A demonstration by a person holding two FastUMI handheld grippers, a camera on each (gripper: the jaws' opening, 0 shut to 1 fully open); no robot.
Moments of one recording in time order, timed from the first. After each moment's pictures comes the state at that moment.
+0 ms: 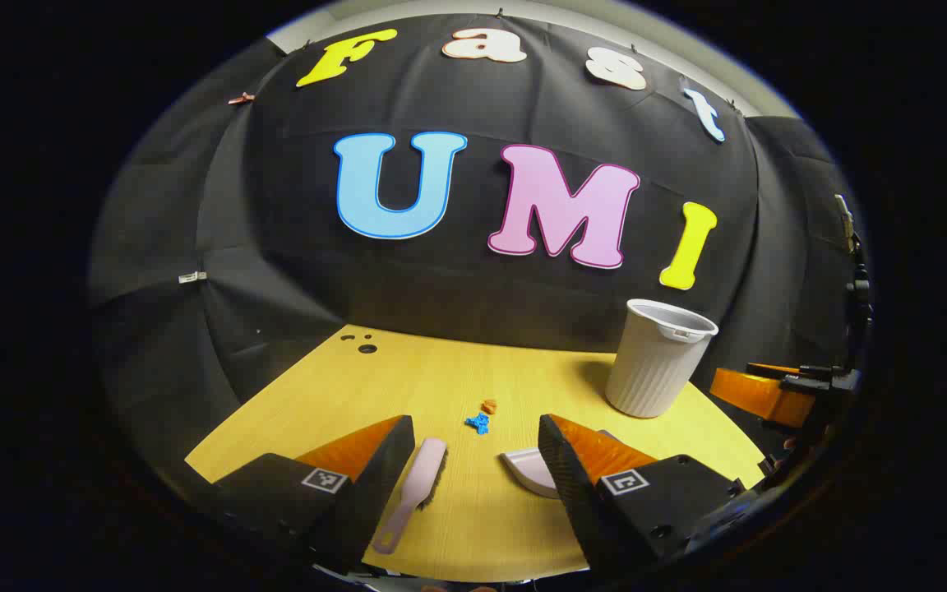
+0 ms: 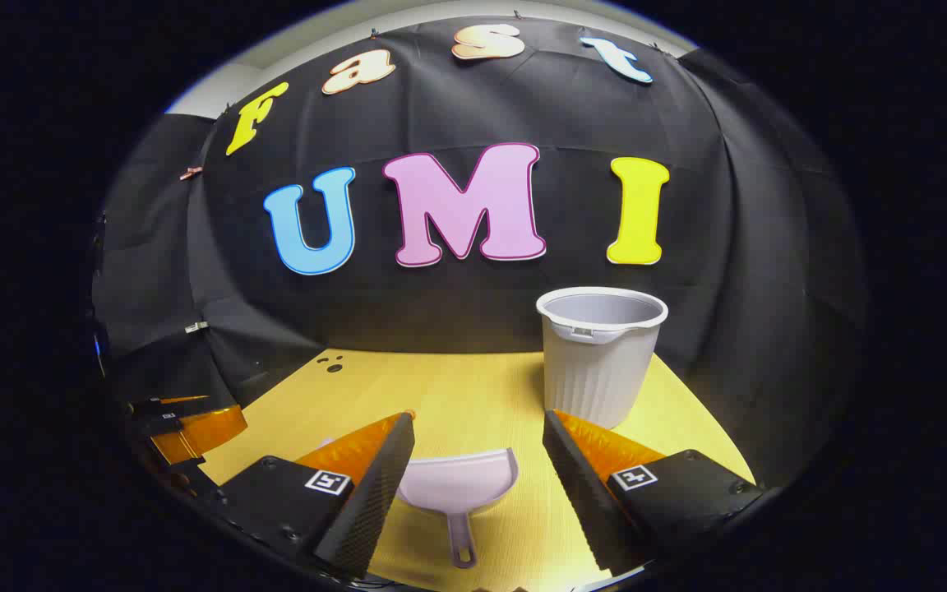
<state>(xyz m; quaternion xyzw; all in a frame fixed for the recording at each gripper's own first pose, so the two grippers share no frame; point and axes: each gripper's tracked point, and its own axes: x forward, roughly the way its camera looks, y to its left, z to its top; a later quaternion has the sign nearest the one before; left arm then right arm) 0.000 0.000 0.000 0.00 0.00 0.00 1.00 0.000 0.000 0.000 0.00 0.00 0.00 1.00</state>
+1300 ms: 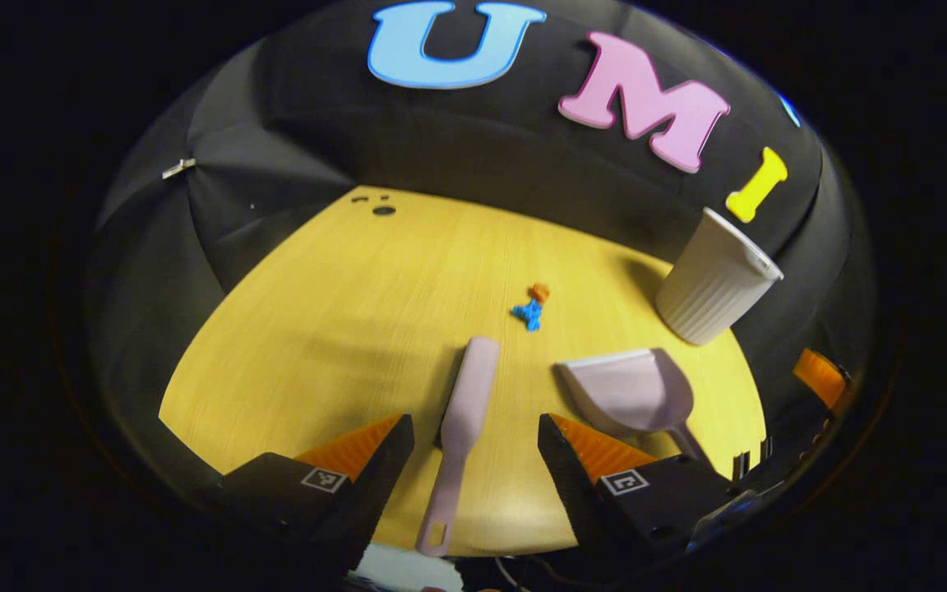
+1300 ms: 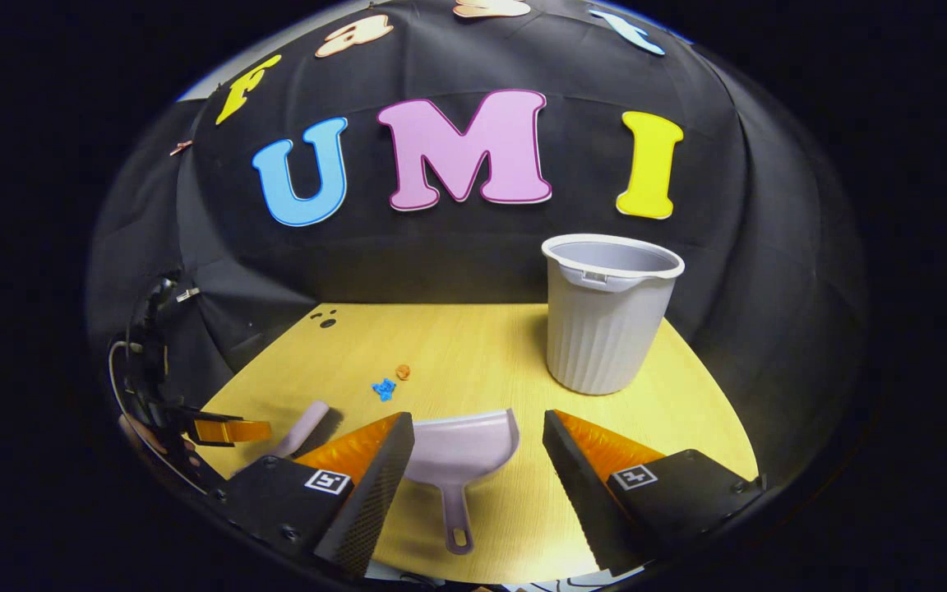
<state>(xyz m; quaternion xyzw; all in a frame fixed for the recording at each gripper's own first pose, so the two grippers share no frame) 0.068 0.079 -0.129 -0.06 0.27 0.01 0.96 0.021 -0.012 -0.048 -0.01 0.09 0.00 1.00</state>
